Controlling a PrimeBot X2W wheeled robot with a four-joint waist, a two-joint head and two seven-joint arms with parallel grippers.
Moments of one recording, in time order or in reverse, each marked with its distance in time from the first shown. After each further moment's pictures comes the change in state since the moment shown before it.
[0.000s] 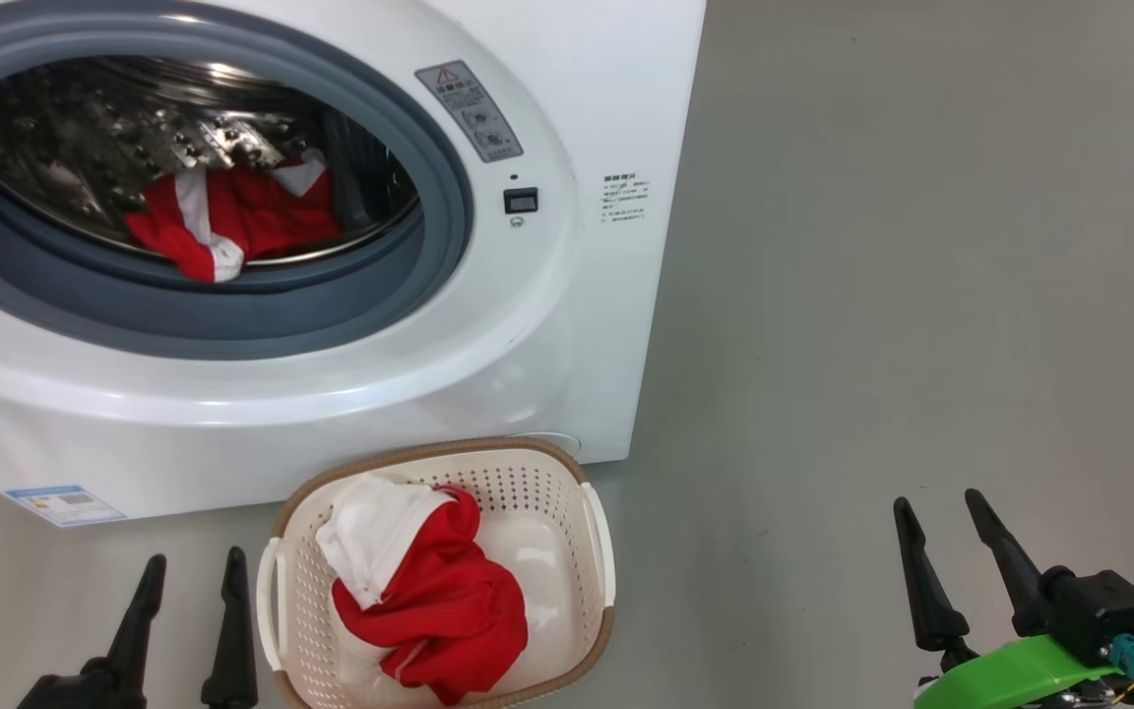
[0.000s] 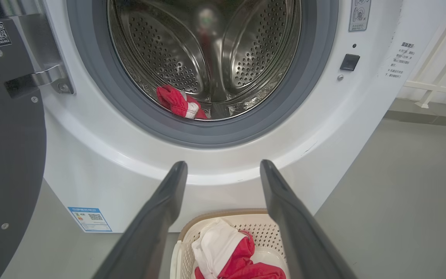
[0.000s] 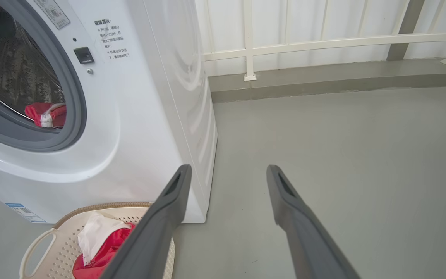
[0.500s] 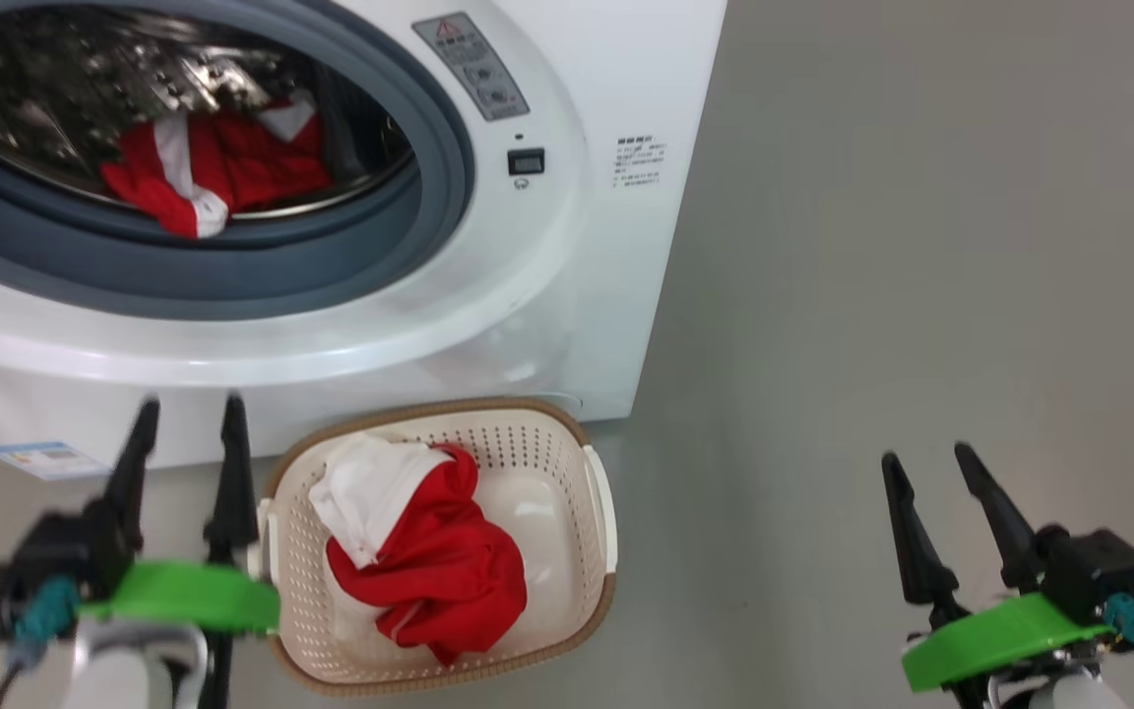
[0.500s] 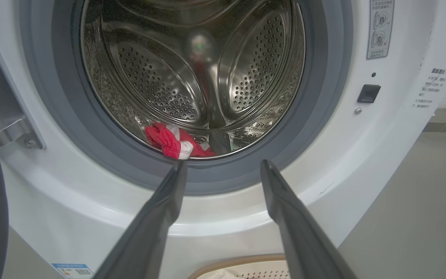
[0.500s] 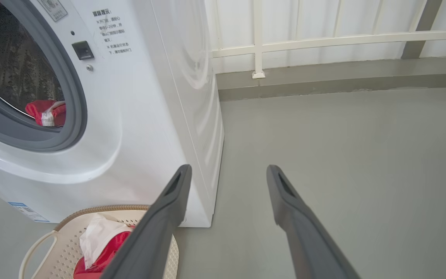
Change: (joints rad) left arm -0.239 -0.004 -0.013 0.106 0.047 0.011 0.000; right arm -0.045 0.001 0.014 -0.008 0.002 0.000 0.000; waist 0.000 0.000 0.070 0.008
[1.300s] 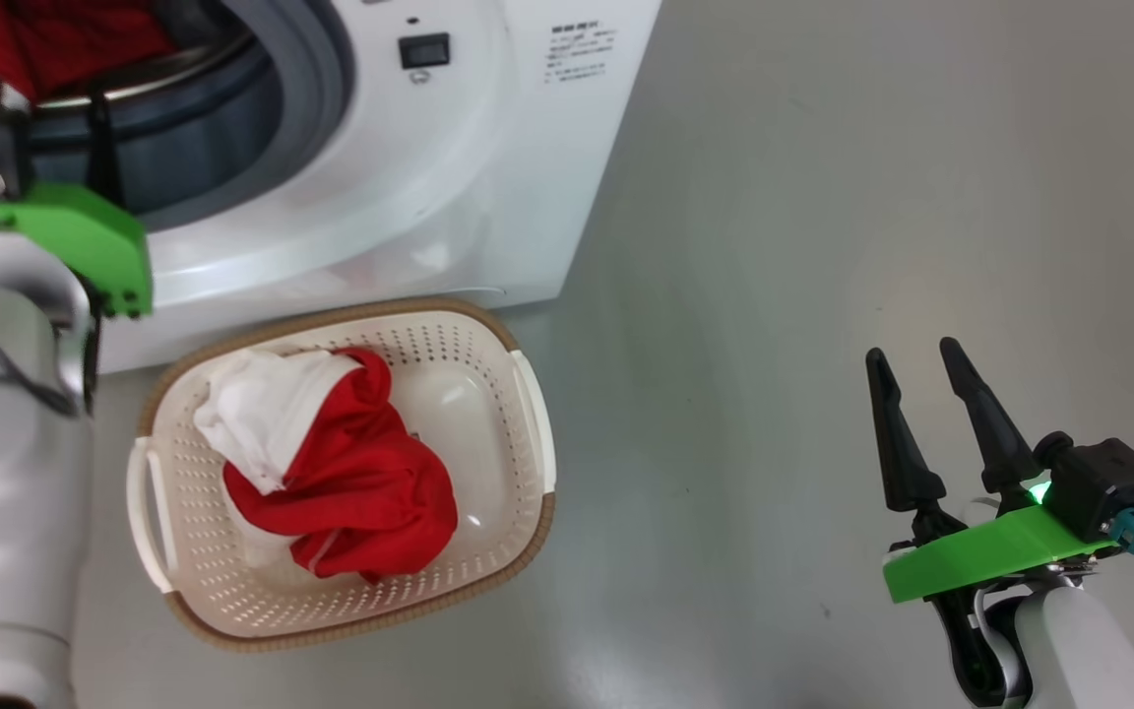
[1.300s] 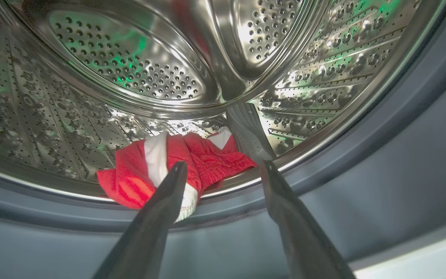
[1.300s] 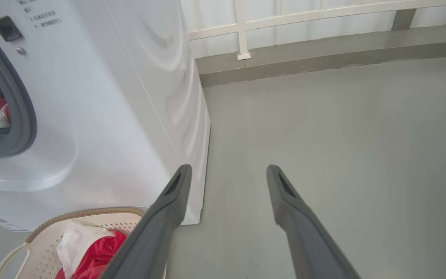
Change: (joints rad) left arm -0.810 0.149 -0.101 0.720 0.219 0.093 0.046; right arm -0.164 -0.002 0.043 -0.021 0.080 0.000 0.000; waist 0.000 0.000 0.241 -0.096
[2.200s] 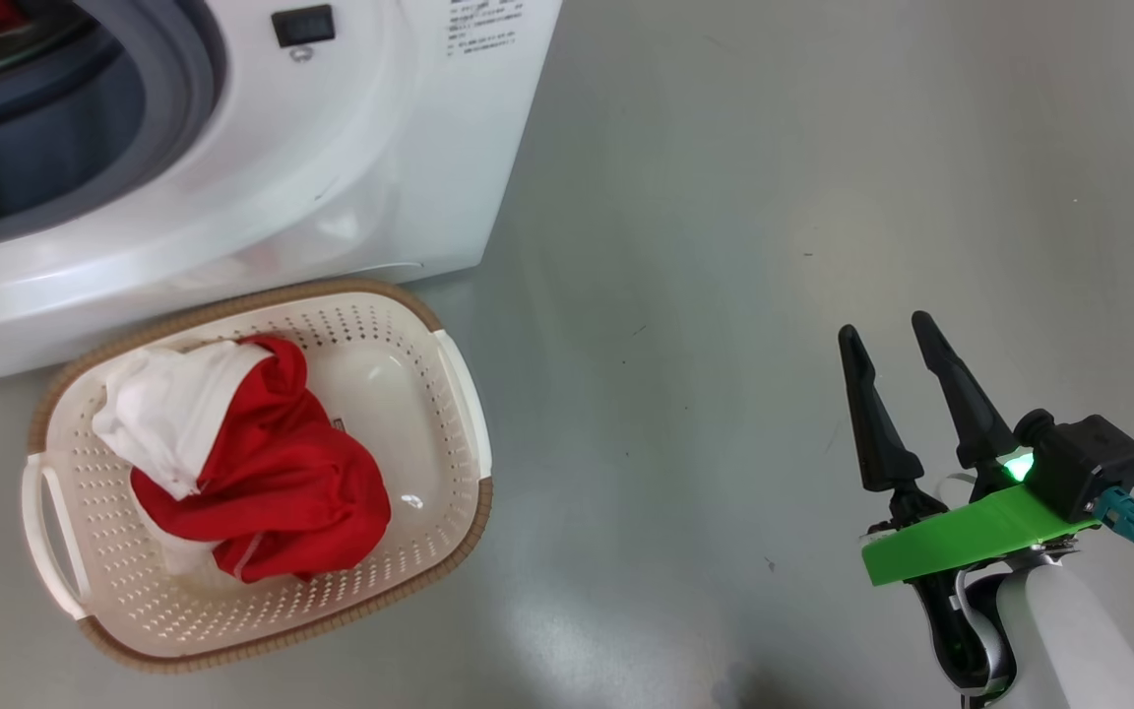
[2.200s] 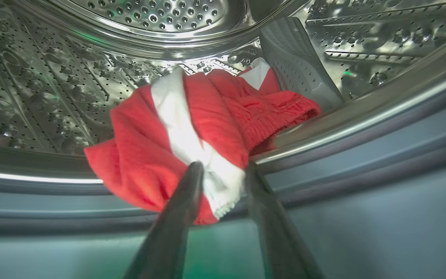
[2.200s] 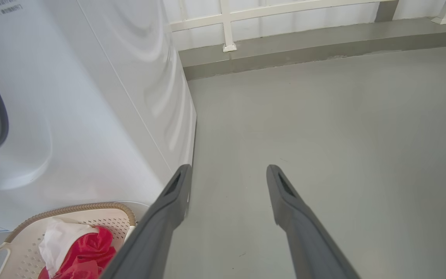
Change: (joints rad) left arm -0.205 0.149 -0.081 0.267 0.064 0.104 0.163; right arm -0.040 0.000 0.049 -0.012 0.029 0.000 0.000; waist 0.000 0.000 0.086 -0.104
